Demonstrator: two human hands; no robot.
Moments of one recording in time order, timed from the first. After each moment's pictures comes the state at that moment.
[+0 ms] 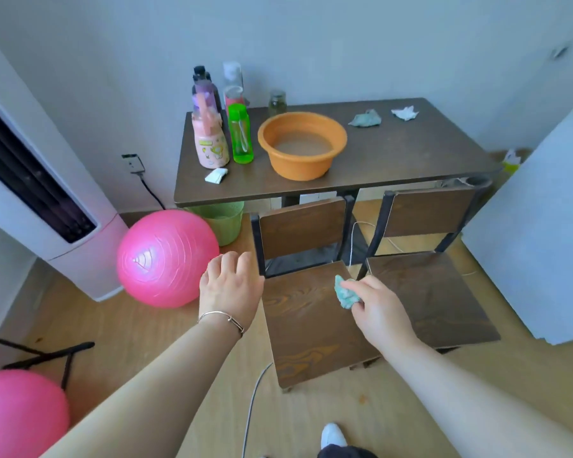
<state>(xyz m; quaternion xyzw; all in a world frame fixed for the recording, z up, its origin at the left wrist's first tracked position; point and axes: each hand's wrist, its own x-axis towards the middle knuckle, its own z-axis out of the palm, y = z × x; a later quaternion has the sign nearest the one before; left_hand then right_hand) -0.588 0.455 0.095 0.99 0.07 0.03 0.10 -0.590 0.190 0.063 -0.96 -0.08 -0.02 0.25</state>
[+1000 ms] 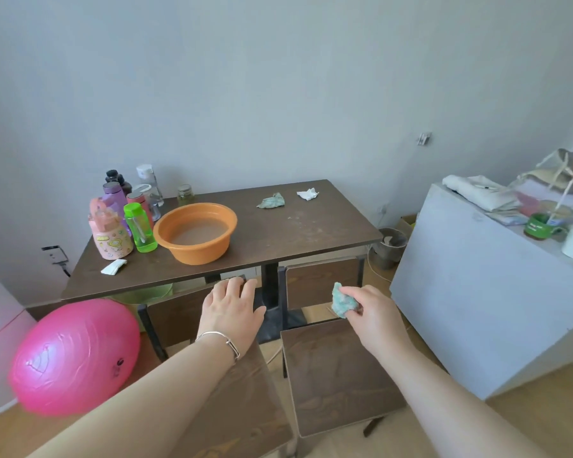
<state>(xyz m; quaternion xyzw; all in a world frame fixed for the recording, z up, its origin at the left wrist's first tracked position) -0.519 0.147 0.213 1.00 -0.05 0.04 0.04 -0.532 -0.112 0.195 -0.96 0.01 -0.09 0.28</state>
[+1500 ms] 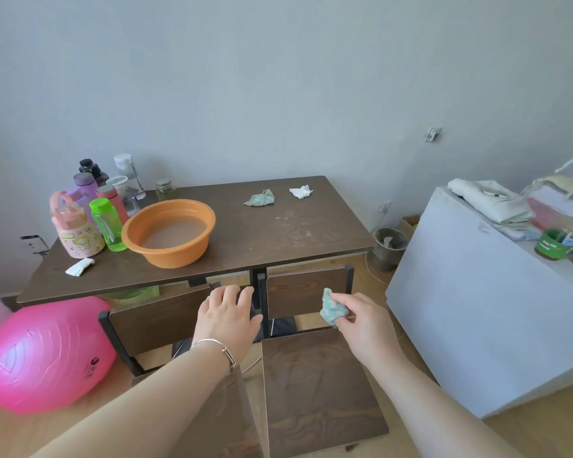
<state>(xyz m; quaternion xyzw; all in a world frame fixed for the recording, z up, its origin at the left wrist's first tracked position) -0.446 0.071 0.193 1.00 -0.04 0.00 0.03 -0.449 -0.182 0.174 -0.94 0.00 -0.06 0.33</state>
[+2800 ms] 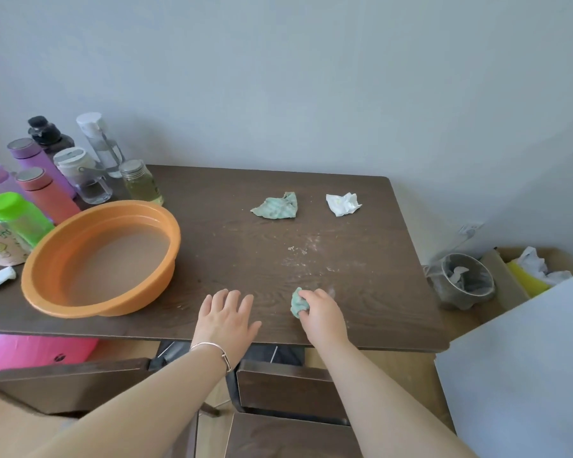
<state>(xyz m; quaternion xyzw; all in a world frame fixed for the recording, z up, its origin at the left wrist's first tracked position) -0.065 0.023 0.053 0.99 0.06 -0.08 -0.03 0.021 -0.158 0.008 -0.96 -0.12 0.11 0.24</state>
